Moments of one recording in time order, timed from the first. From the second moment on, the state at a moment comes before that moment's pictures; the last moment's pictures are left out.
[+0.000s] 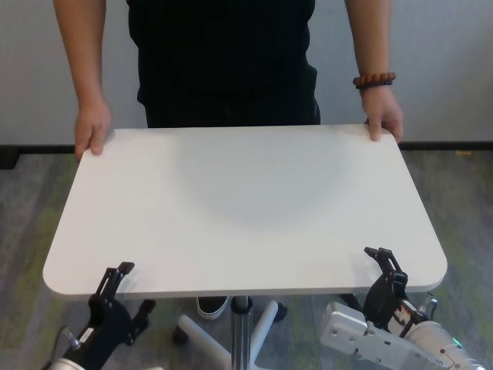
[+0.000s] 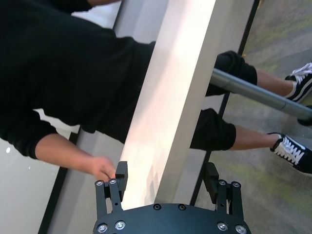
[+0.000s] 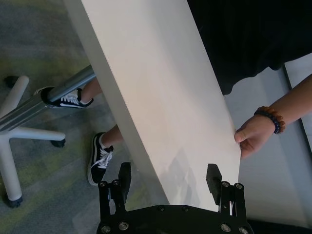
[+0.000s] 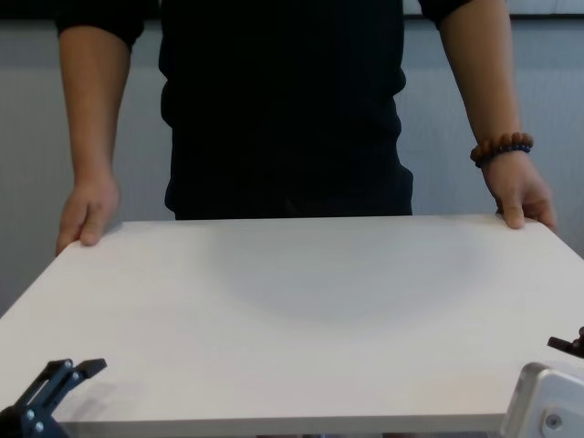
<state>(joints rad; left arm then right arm) 0.10 0.52 0.49 -1.42 0.80 -0.18 0.39 -0.03 0.62 -0.61 -1.71 -0.52 0.34 -0.04</state>
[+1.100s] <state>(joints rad) 0.02 0.45 0.45 -1.31 0.81 -0.21 0.40 -0.02 0.58 -0.58 -1.68 -0.56 0.31 -0.01</state>
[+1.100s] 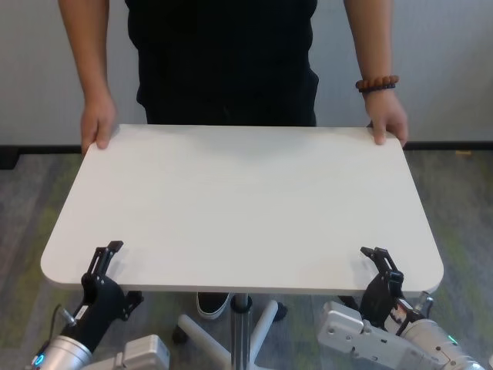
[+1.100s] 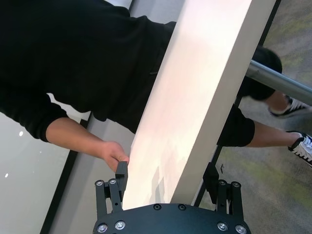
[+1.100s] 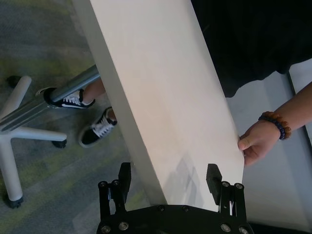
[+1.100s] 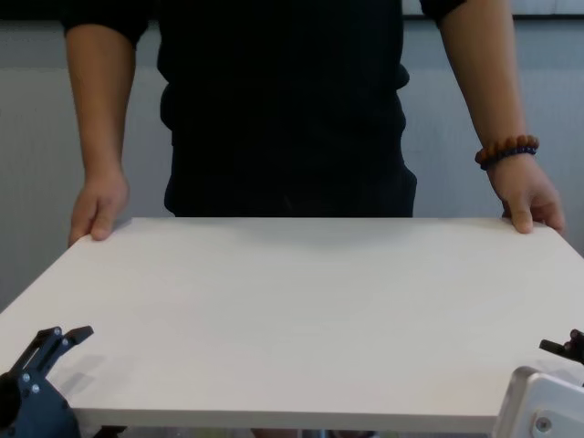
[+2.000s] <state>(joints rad) 0.02 0.45 0.45 -1.31 0.81 -0.21 0.40 0.03 0.55 -0.61 -1.64 -0.67 0.30 0.04</state>
